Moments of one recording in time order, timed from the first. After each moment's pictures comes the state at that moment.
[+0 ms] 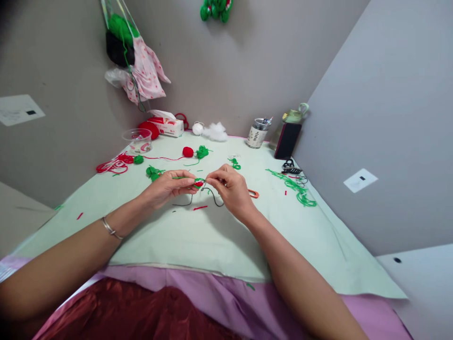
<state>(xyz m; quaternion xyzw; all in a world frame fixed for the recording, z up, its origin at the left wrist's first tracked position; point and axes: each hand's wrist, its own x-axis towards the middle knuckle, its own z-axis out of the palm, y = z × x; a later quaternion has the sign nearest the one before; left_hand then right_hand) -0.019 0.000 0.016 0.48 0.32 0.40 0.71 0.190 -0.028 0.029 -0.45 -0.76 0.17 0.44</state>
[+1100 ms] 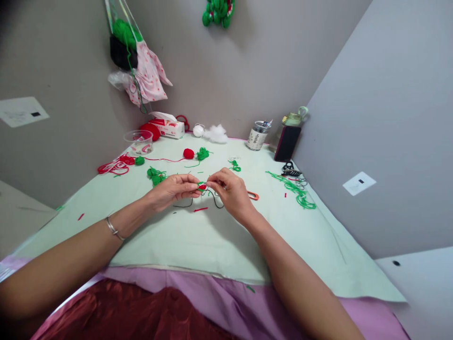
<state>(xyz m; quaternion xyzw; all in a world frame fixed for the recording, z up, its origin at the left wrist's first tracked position) -0.016 0.002 0.008 0.47 0.31 0.37 0.74 0.190 -0.026 0.028 -0.44 -0.78 0.14 0.41</state>
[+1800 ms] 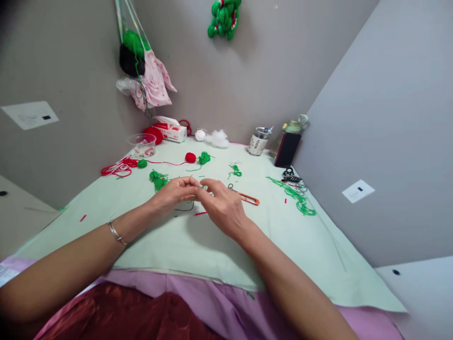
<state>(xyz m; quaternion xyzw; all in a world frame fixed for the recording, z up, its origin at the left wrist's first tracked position) -0.010 -0.007 0.015 0.51 0.32 0.42 0.68 0.166 -0.051 0.027 -0.35 -0.85 -0.16 0.36</state>
